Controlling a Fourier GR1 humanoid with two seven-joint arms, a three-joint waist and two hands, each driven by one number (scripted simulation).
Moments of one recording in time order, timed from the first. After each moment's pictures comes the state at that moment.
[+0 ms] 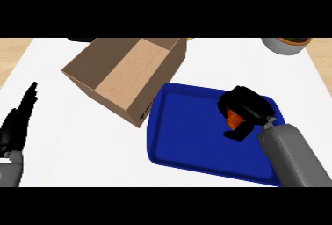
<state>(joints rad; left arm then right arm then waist) -0.12 0.38 0.15 -1.35 -0.21 0.11 0.08 -0.45 -0.27 0.15 -1.12 1.12 0.05 -0.57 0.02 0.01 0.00</state>
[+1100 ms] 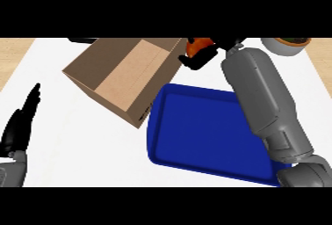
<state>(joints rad) -0.13 0.36 0.16 -1.32 -0.23 0.10 0.06 -1.11 -0.10 -0.13 -0.73 0.94 0.05 -0.37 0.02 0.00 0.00</state>
